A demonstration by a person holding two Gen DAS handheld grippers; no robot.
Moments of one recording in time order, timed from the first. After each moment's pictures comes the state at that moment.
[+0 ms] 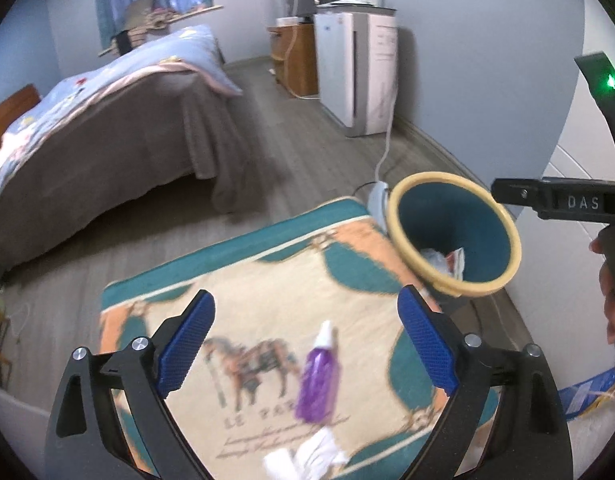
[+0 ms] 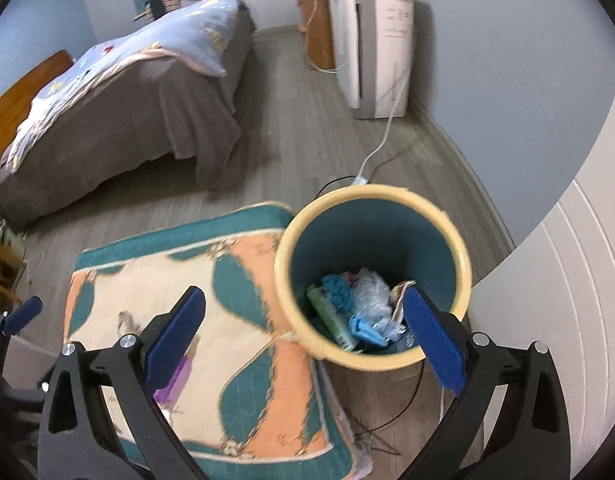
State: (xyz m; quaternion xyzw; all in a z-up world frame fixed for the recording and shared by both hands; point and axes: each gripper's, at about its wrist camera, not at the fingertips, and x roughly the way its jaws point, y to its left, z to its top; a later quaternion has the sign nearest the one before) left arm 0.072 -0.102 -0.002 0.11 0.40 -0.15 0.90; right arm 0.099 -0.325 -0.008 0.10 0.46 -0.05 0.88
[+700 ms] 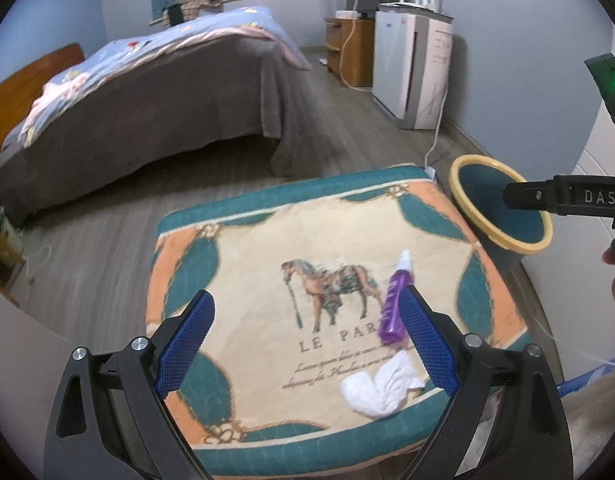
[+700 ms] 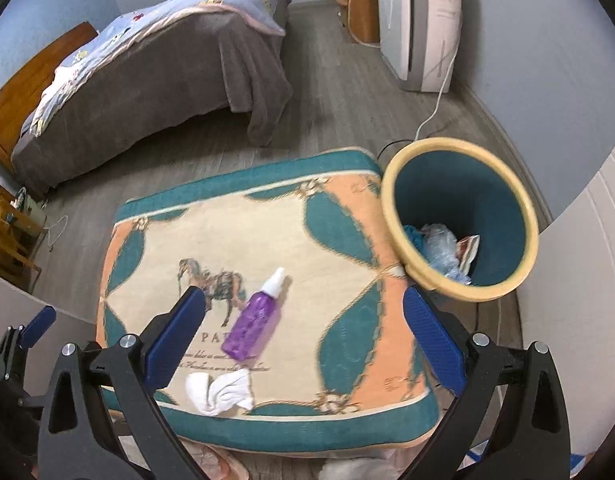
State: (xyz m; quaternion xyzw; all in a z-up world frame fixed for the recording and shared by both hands) left arm 0.018 0.013 -0.028 0.07 0.41 -0.09 0.90; right arm 0.076 -0.201 -0.028 0.09 0.50 0.00 0.86
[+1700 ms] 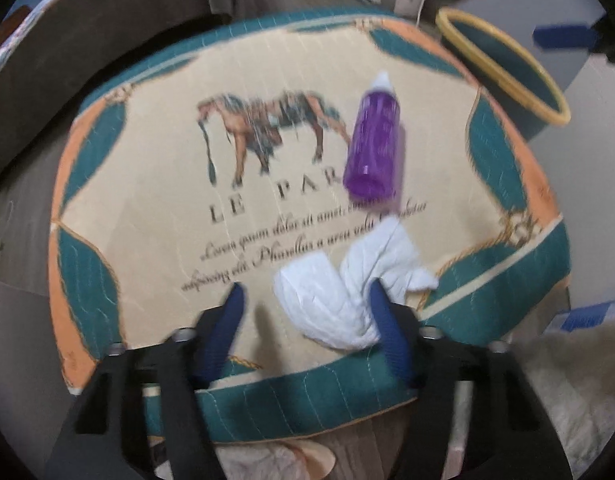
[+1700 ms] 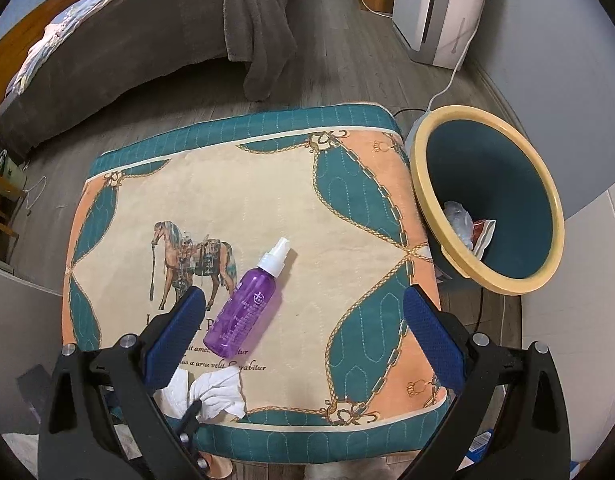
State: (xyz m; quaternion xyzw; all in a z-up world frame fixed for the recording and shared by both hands) left arm 0.005 -0.030 -0.172 0.10 0.58 -0.12 0.80; right arm 0.105 -0.174 -0.085 0.05 0.55 -0.01 0.83
